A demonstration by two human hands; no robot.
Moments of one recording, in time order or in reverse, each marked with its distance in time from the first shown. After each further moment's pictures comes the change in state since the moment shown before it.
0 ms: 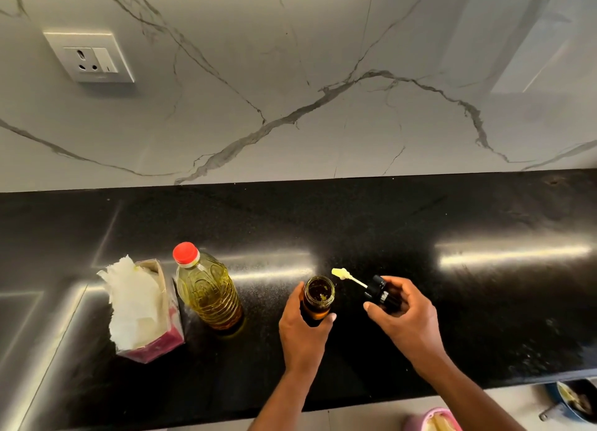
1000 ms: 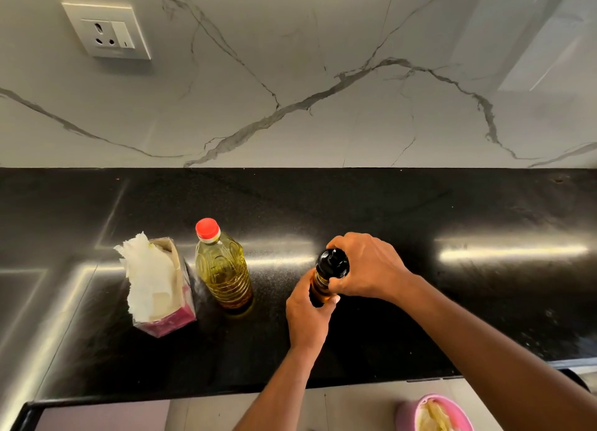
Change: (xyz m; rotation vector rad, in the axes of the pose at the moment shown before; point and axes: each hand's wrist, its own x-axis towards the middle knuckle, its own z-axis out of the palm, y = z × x) left_hand 0.003 0.001 -0.011 -0.099 -0.054 0.099; right_hand 0.046 -0.103 0.046 -0.869 -0.434 -0.384
